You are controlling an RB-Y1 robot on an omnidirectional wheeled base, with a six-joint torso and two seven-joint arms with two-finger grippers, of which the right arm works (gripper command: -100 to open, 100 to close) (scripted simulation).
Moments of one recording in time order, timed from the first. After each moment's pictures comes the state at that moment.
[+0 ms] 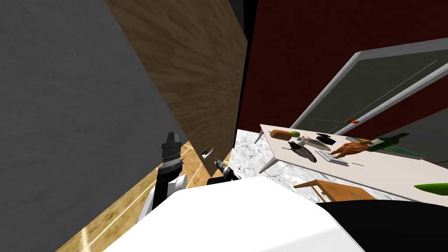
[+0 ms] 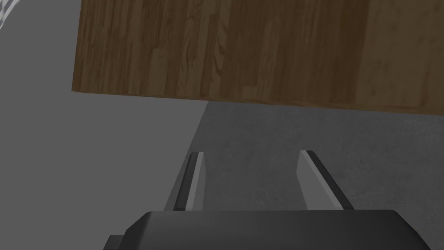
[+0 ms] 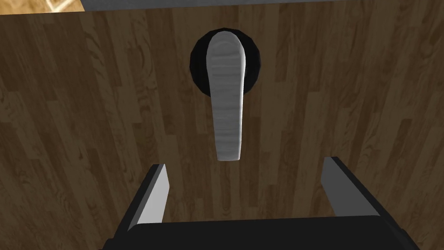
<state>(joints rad) -0.05 -0.07 0.80 -0.84 -0.03 -0.75 -0.05</state>
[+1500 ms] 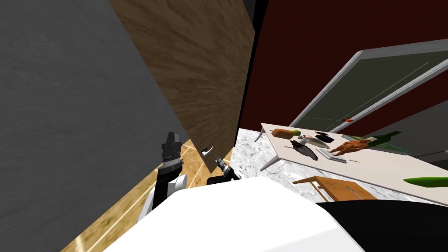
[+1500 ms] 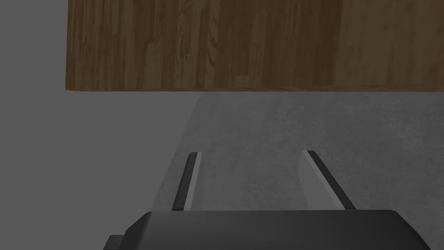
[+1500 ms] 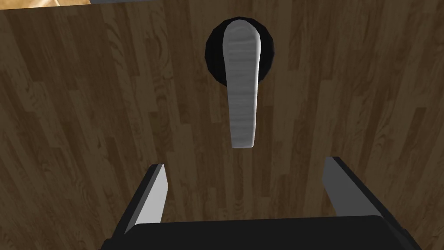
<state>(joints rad) -0.05 -0.06 0.75 -0.81 -0.04 -0.75 -0.04</state>
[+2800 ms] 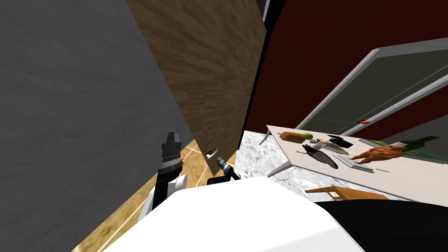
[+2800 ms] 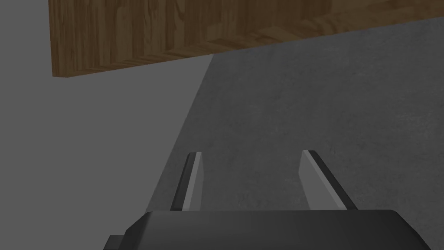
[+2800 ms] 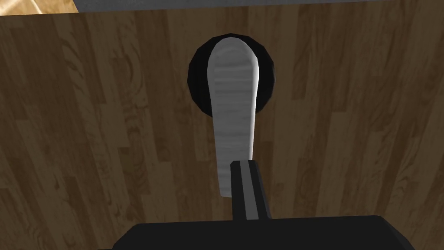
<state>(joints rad) -0.08 -0.04 0.73 -0.79 -0.04 -0.74 -0.03</state>
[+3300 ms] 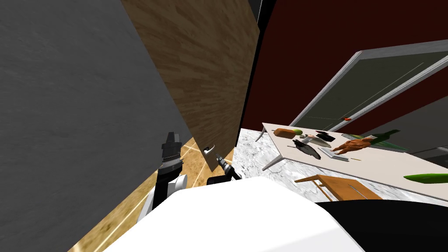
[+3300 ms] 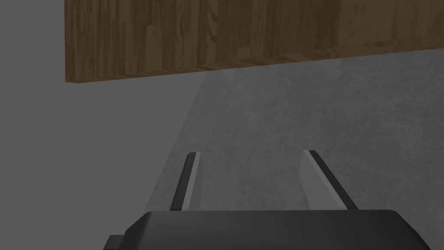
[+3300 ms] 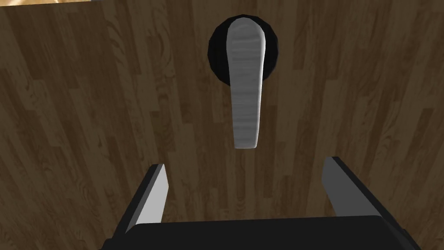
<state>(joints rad) -0.06 -0.05 0.71 -0.80 -0.05 -0.74 -0.02</state>
